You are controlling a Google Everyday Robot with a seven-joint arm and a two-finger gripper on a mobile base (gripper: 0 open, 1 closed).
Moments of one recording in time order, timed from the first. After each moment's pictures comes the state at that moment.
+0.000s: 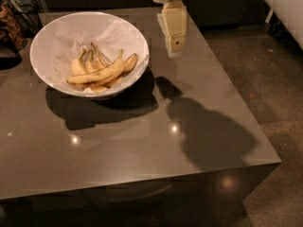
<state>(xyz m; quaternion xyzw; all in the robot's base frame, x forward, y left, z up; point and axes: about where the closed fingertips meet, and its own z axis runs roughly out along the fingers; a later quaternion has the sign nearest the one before) 0.586 -0.030 1.015 -0.80 0.56 -0.11 0.15</state>
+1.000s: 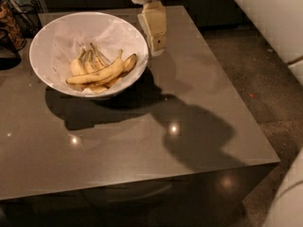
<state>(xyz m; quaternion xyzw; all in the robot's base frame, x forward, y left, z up) 0.598 0.021 1.009 -0.84 0.51 -0.10 0.17</state>
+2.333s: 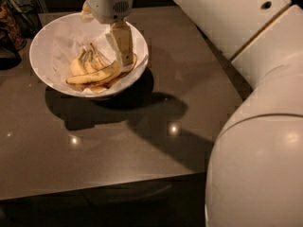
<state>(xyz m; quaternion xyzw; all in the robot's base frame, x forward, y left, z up) 0.589 0.103 0.961 -0.89 0.44 0.00 0.15</state>
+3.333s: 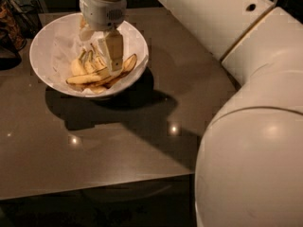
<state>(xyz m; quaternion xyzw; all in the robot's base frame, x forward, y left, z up) 0.585 0.118 0.944 -0.89 0.42 0.02 0.14</state>
